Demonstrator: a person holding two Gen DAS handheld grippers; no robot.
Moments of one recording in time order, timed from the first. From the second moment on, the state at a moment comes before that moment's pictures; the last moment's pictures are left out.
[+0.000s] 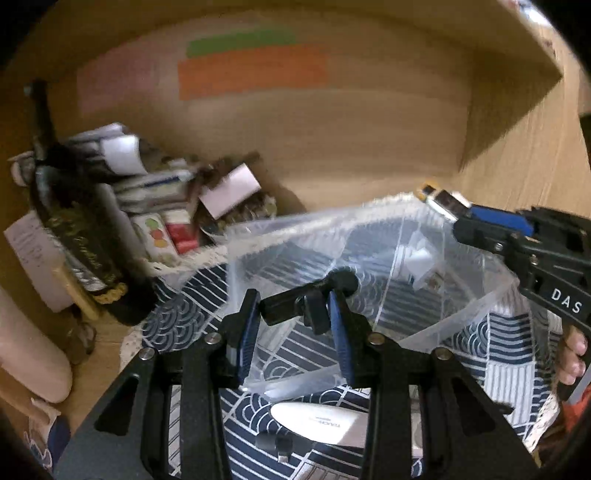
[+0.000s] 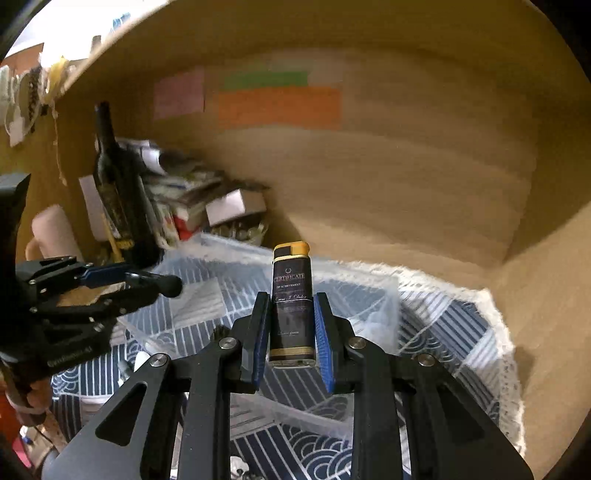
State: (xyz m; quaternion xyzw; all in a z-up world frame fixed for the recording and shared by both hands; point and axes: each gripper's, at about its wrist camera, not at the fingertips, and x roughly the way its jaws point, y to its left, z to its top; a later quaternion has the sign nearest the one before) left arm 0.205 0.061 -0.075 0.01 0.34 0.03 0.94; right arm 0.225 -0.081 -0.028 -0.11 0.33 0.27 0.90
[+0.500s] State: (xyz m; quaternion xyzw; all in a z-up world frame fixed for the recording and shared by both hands) left arm 0.236 0.055 -0.098 0.01 0.38 -0.01 0.92; right arm 0.254 -0.062 -0.080 -0.14 0.42 0.28 0.85
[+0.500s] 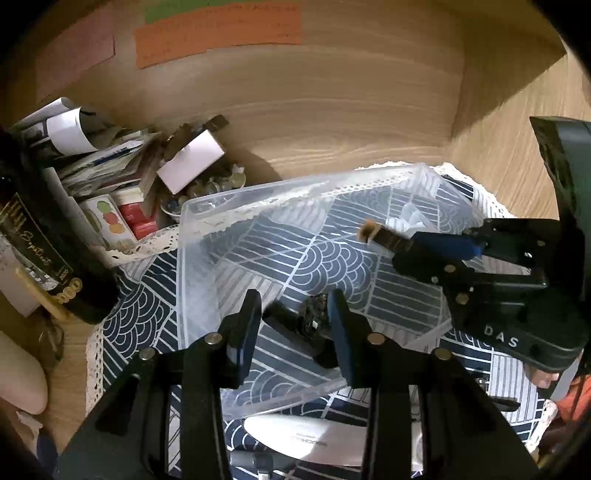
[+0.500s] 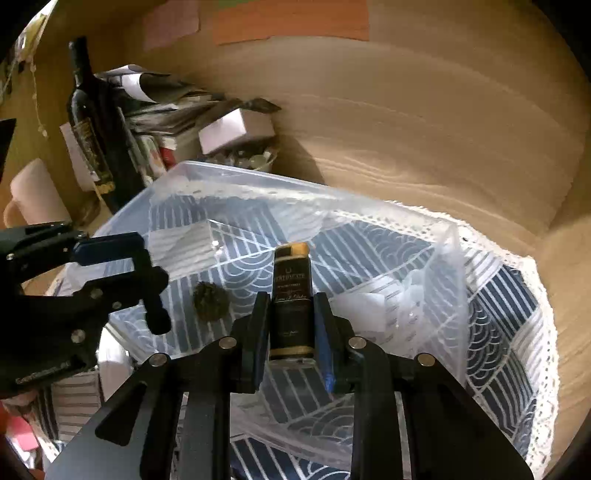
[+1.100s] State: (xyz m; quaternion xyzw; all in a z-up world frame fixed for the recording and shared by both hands) left arm 0.176 0.056 -0.069 0.00 0.34 0.03 0.94; right arm 0.196 -0.094 -0.036 -0.14 0.35 0.25 0.89
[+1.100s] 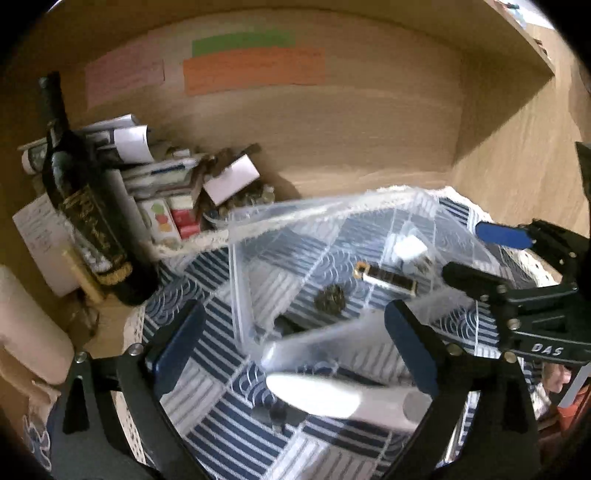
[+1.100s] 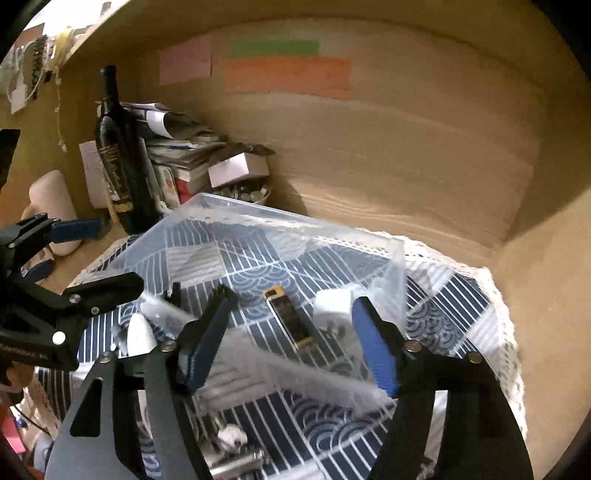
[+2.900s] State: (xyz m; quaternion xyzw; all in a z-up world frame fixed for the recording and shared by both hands) left arm 0.071 0.054 -0.146 -0.01 0.37 0.04 0.93; right arm 0.097 -0.153 -0.105 -0.11 0.43 0.22 0.87
